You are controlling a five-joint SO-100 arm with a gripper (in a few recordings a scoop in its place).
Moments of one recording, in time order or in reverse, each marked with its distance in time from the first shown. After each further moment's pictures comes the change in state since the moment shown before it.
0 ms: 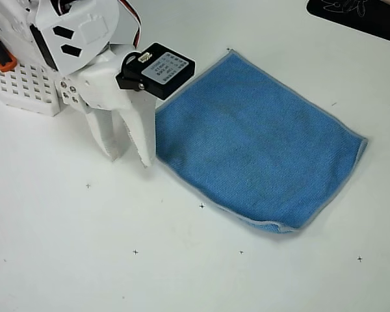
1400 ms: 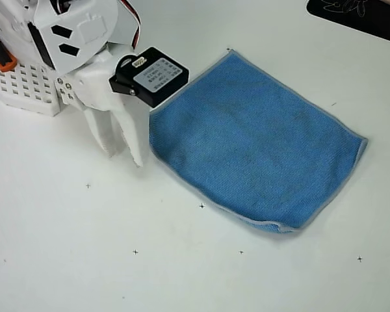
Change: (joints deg) arm 1.1 -10.4 -5.3 0.6 4.6
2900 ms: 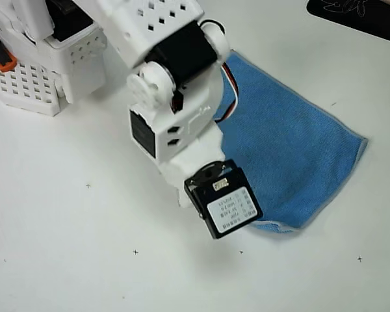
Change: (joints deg) arm -6.1 -82.9 -52.5 -8.1 26.8
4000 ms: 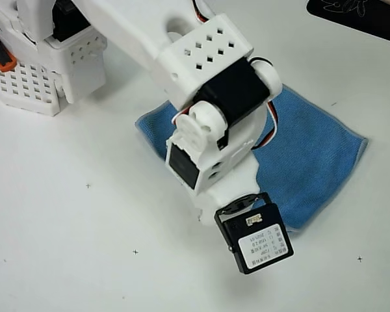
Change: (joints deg) arm -0.5 -14.2 -23.0 12.0 4.7
